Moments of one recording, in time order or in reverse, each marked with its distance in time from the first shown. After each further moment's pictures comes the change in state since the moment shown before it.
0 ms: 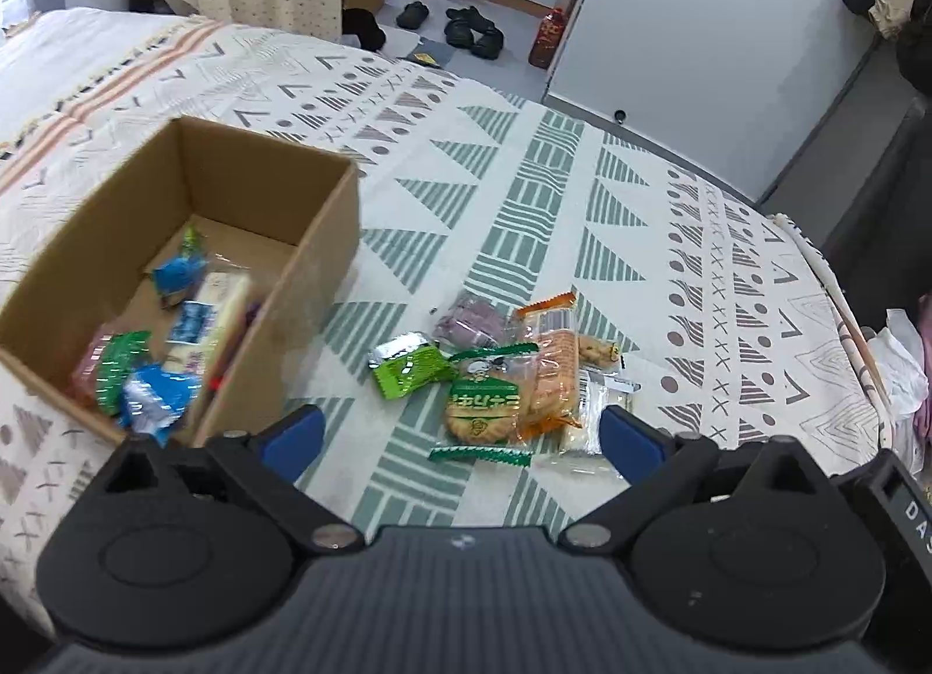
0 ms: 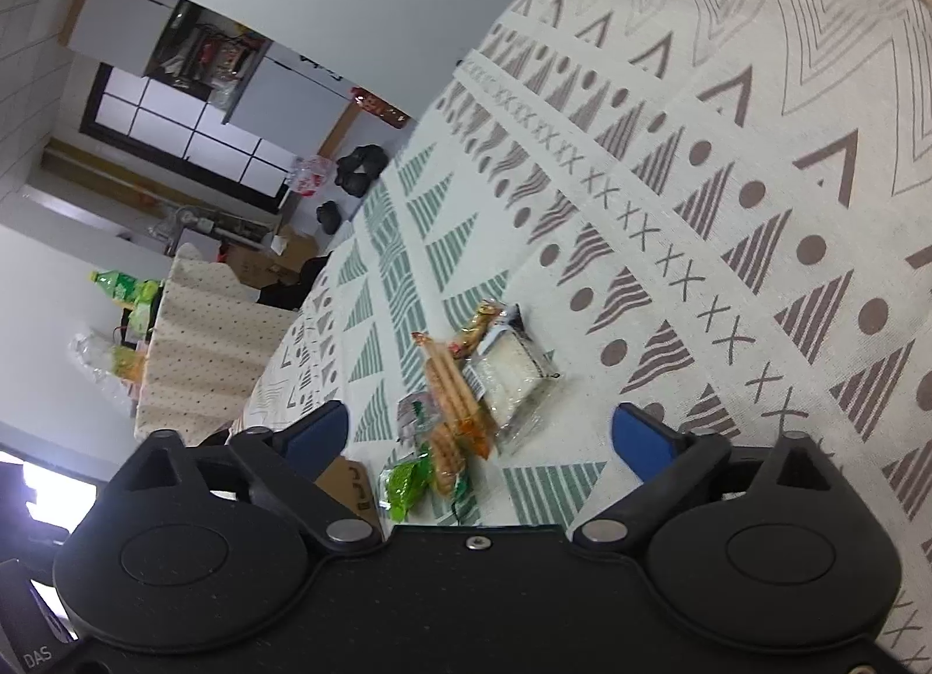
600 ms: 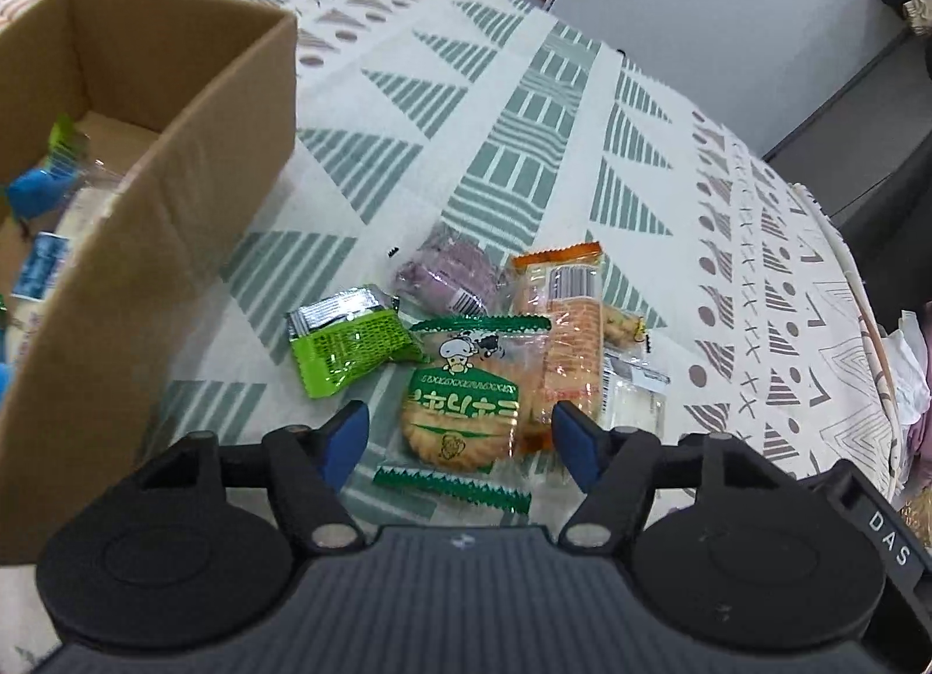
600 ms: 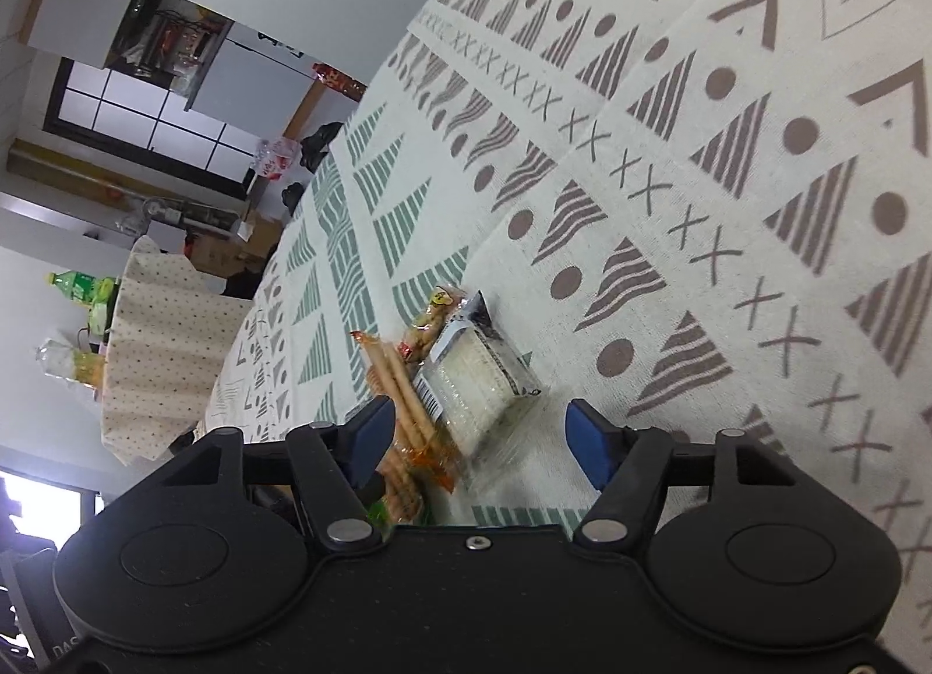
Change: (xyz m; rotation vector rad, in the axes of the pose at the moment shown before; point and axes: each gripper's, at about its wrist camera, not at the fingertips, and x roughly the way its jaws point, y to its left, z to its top) left arm 0.099 0.007 0.007 -0.078 0.163 -0.077; right arm 0.073 -0.013 0.004 0.030 0.052 -0.052
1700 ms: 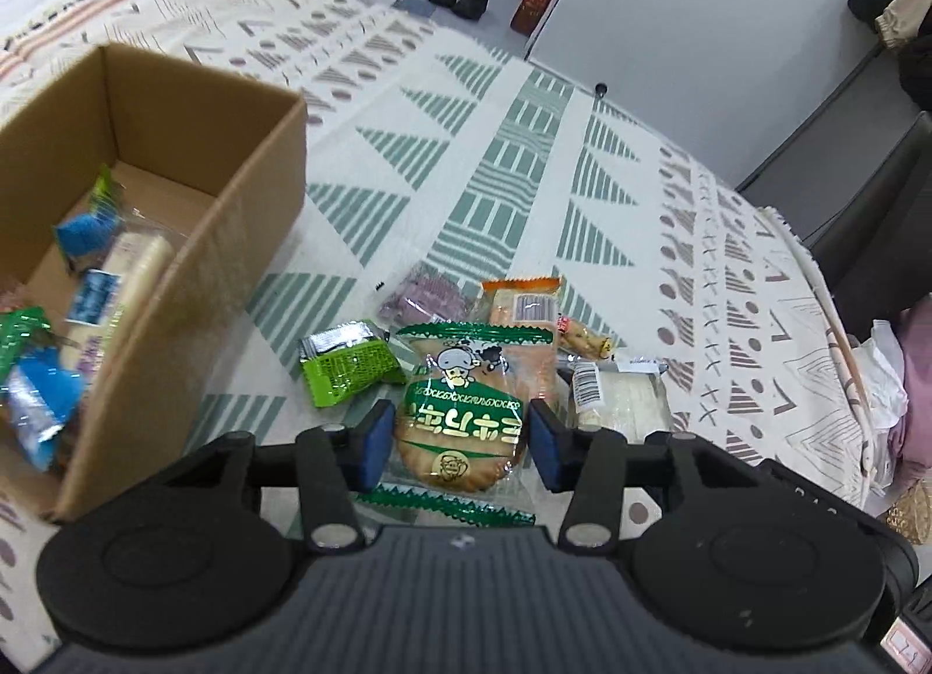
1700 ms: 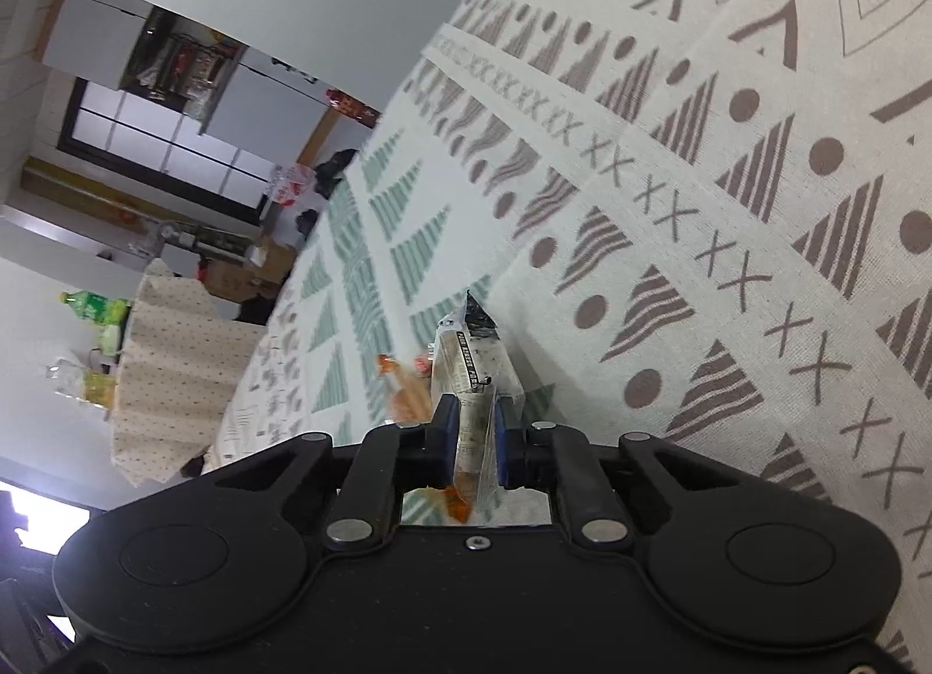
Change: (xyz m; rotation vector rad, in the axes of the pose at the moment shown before) left arm -0.053 -0.006 -0.007 0.027 -0.090 -0.012; right arm -0.005 0.007 0.001 -0.002 -0.064 0.048
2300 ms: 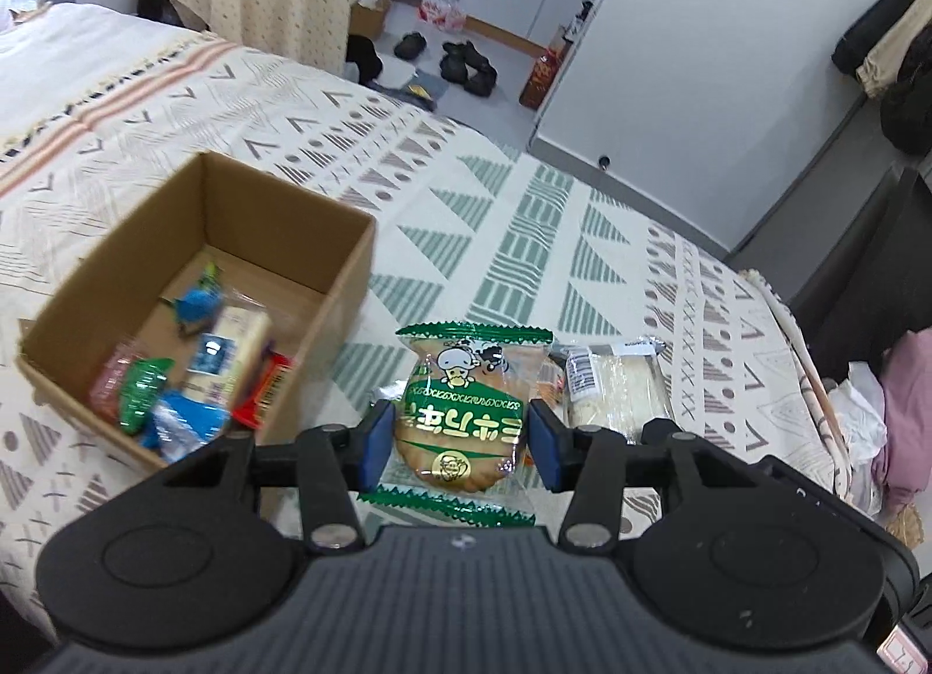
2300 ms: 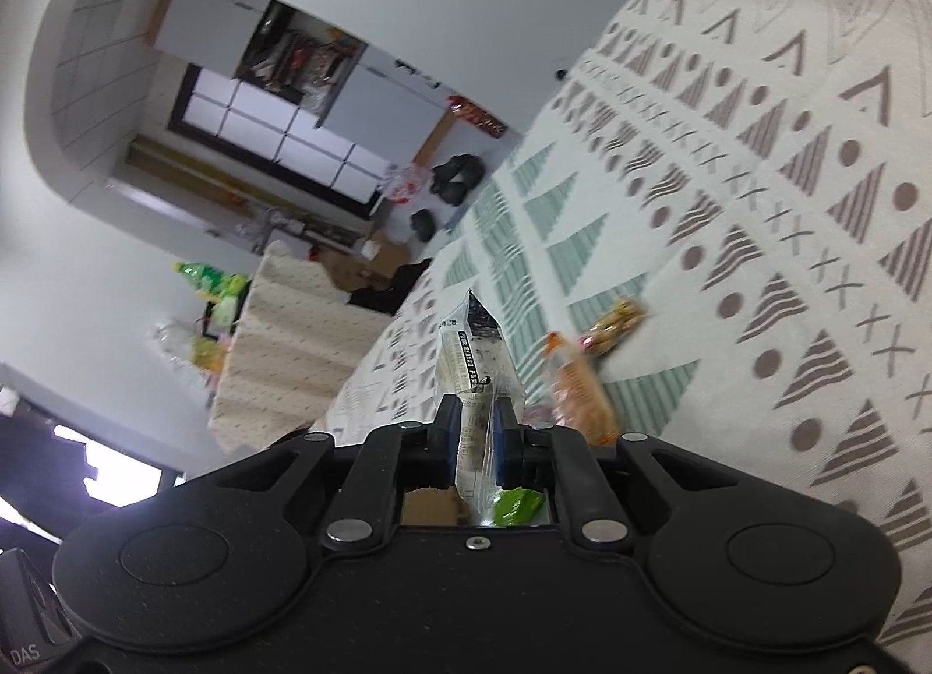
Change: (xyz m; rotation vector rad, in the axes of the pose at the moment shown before) left arm -0.088 0.012 0.000 -0.006 -0.149 0.031; right arm -0.041 0.044 -0.015 -0.104 -0.015 0.212
